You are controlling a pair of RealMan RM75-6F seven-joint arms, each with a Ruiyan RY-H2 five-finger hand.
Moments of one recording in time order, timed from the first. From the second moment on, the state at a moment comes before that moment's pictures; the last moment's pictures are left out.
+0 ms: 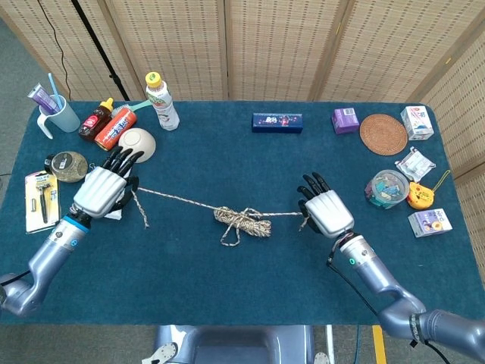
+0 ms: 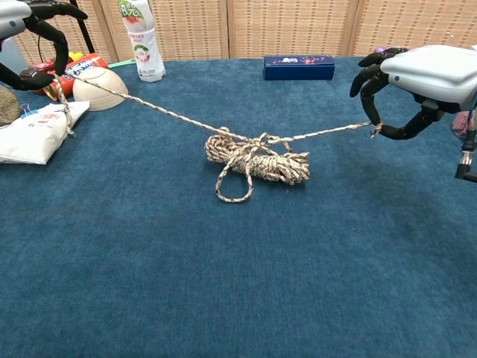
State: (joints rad) left arm -0.68 -1.30 -0.04 -1.27 1.51 1.17 -0.04; right arm 0.67 -1.41 0.12 -1.42 -1.39 1.03 -0.25
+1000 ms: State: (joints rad) left arm -0.54 -1.17 -0.07 -1.19 1.44 1.22 -0.11; right arm 0.60 -1.31 0.12 -1.39 -1.34 1.08 -0.22
